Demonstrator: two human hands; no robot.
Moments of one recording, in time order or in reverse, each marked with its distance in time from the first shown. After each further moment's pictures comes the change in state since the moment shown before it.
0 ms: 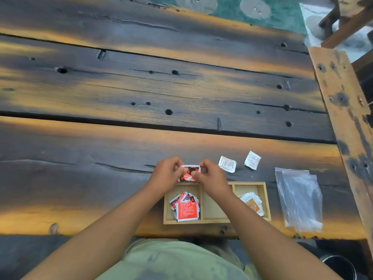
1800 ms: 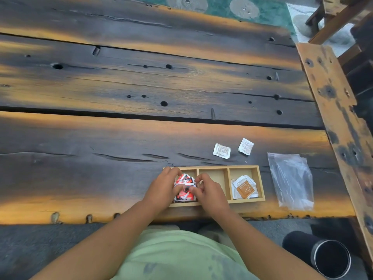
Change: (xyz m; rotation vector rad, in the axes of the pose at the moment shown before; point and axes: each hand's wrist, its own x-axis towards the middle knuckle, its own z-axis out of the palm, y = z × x) left_hand -0.065 -0.034 0.034 0.293 -0.086 0.126; right_hand -0.077 0.048 0.020 -0.195 -0.042 0.010
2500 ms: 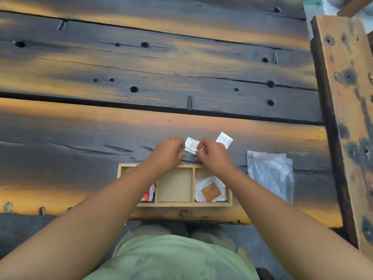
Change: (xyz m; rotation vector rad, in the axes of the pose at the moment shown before) left_hand 0.125 0.104 0.039 0.152 -0.036 -0.014; right_hand 0.105 0.052 -0.136 -0.159 -0.024 -0.059
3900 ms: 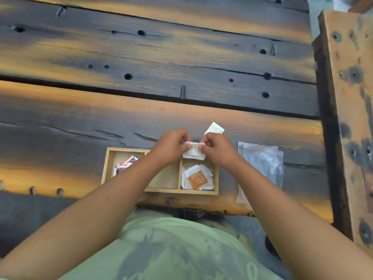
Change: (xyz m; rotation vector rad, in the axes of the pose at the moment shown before) left_hand -0.015 0.057 0.017 -0.266 0.040 -0.104; right_hand -0.018 0.042 -0.033 0.143 -0.118 -0.068
